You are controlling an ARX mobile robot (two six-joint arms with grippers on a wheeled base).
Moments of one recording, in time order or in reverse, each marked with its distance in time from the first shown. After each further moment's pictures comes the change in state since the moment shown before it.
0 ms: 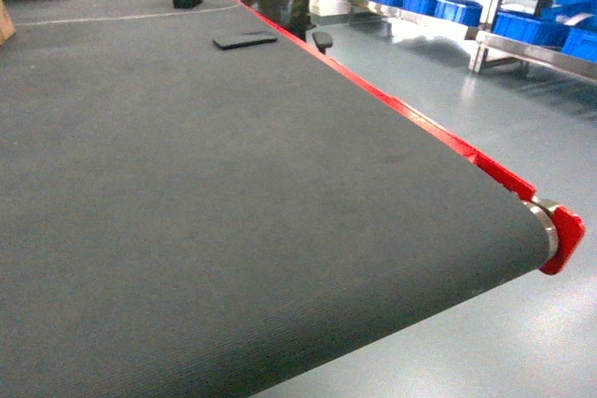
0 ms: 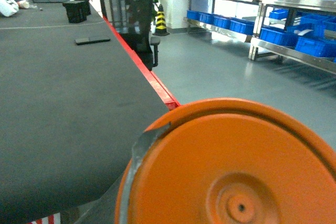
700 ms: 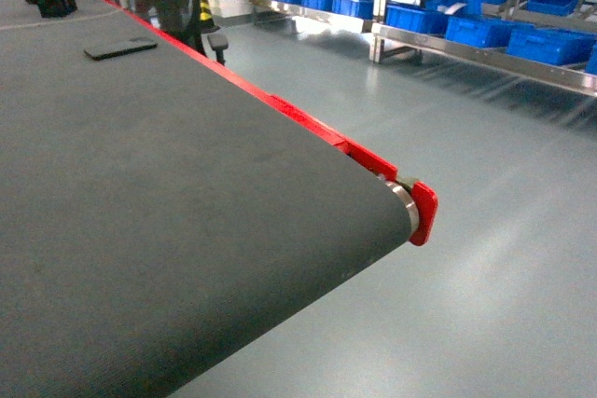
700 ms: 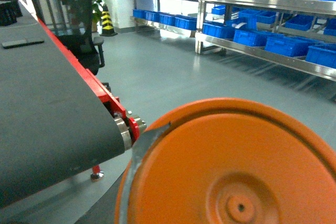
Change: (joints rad) left arm 0.000 0.000 0.000 0.000 0.000 0.000; right arm 0.000 0.000 0.000 0.000 0.000 0.000
